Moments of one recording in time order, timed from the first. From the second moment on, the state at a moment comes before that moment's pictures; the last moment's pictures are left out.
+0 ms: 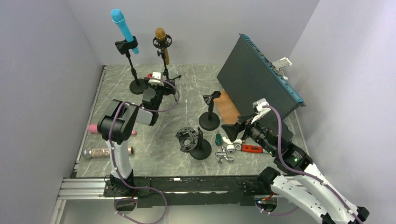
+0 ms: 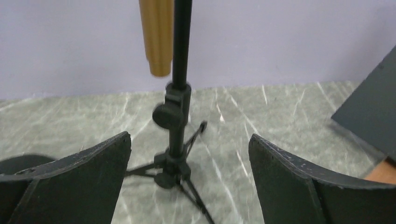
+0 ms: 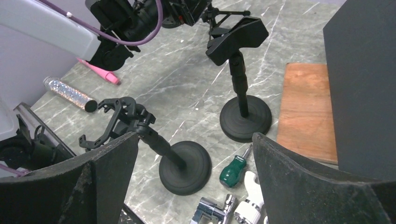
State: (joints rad) left arm -0.31 1.98 0.87 1.24 -0.08 -0.10; right arm 0.72 0.52 0.72 -0.35 0.05 0.27
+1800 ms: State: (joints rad) left arm -0.55 1.23 0.24 1.19 -0.11 -0.11; right arm 0.72 0.55 0.75 -0.36 0.01 0.32
